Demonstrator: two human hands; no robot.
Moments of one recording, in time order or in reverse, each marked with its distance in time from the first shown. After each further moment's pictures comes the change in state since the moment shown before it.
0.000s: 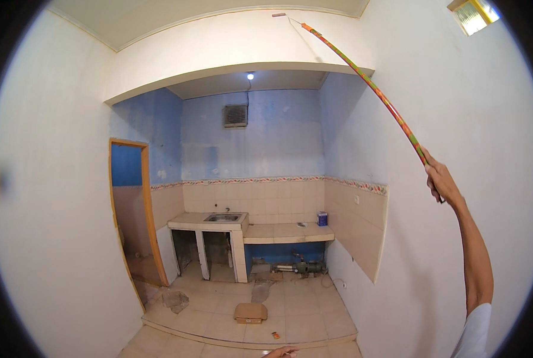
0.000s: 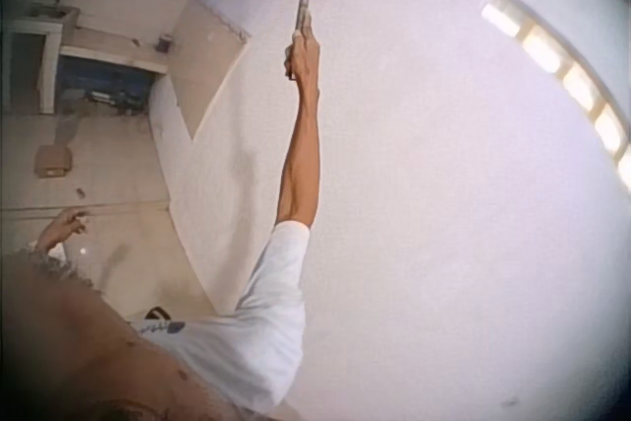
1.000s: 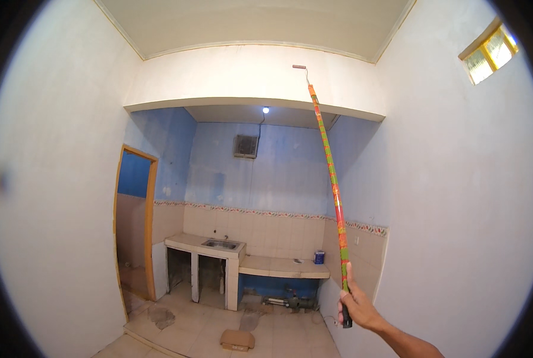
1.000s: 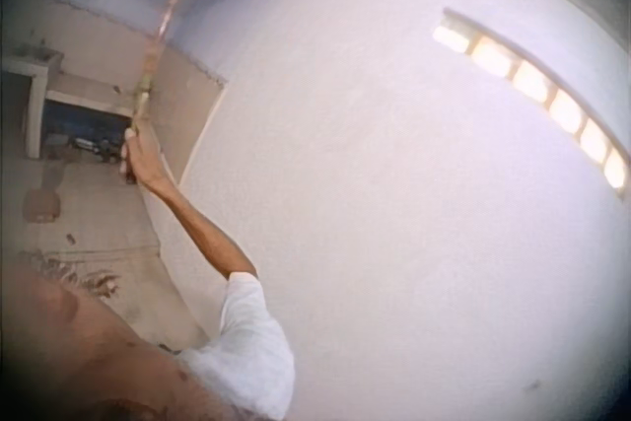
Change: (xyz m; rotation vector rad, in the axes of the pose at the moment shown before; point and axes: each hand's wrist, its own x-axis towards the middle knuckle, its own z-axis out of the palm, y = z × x) left_hand -0.024 0.050 0.064 -0.449 -0.034 0.121; right_hand -0.159 -0.091 0.224 0.464 -0.498 0.087
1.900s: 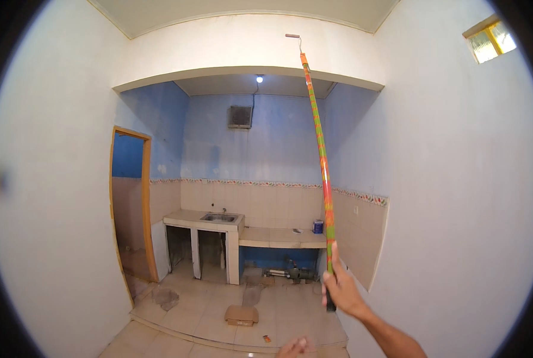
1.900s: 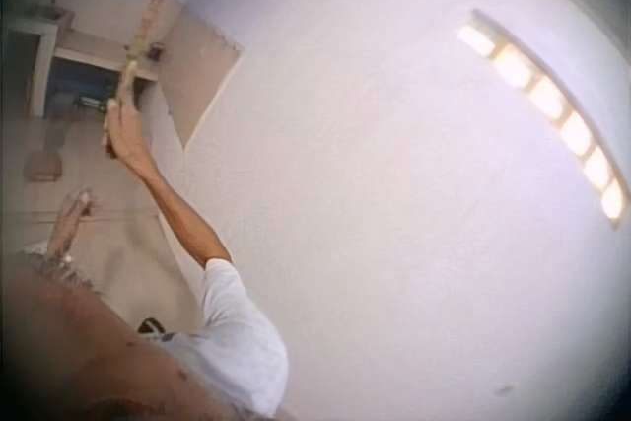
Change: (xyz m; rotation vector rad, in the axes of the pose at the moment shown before) left_hand 0.006 0.063 -0.026 0.049 0.388 0.202; right_hand 0.010 0.011 0.070 -0.003 0.092 -0.013
